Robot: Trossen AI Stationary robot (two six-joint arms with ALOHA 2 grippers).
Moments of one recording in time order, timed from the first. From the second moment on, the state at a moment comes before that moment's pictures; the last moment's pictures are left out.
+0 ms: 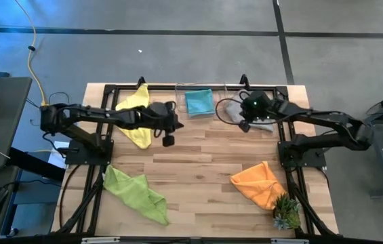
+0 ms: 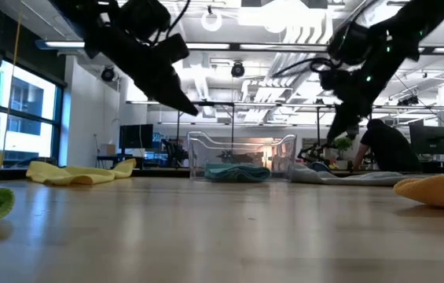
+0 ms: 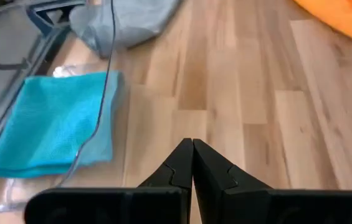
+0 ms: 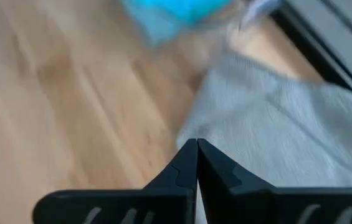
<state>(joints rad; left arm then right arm) 0.36 1.43 0.77 0.03 0.01 0.21 -0.58 1.13 0.60 -0.34 0.02 -0.04</state>
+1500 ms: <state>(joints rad) 0.53 1.53 0.77 -0.02 -0.26 0.17 -0.64 1.47 0.76 -0.03 0.06 0.07</state>
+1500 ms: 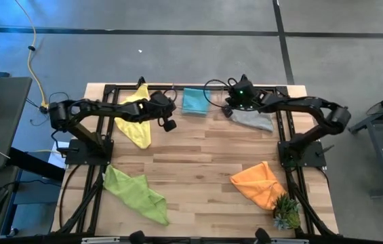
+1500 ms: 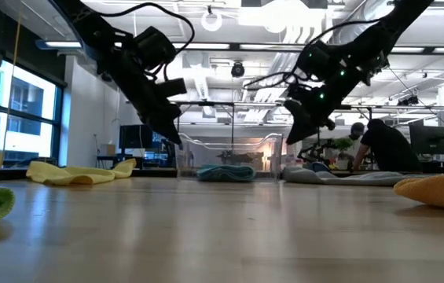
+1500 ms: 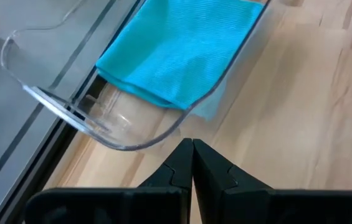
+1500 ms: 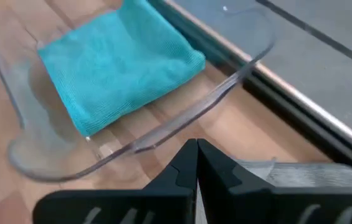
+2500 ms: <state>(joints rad) 0.49 1.52 0.77 -0.05 -0.04 0.12 -0.51 1.49 0.74 0.04 0.05 0.12</state>
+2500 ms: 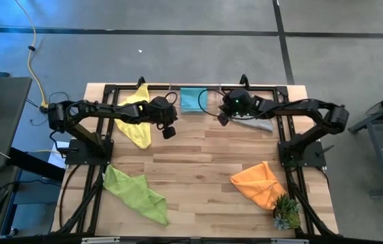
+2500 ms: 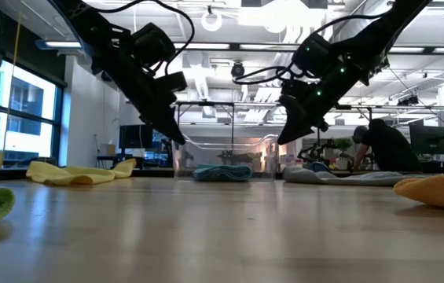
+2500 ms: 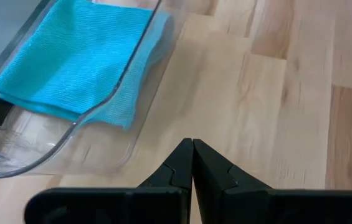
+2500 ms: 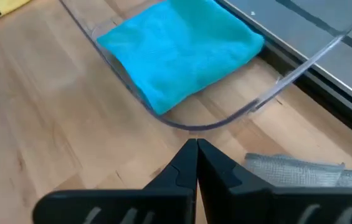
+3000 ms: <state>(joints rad) 0.46 1.52 0.70 0.05 0.12 0.10 -0.54 1.31 0.69 -0.40 0.06 0.19</state>
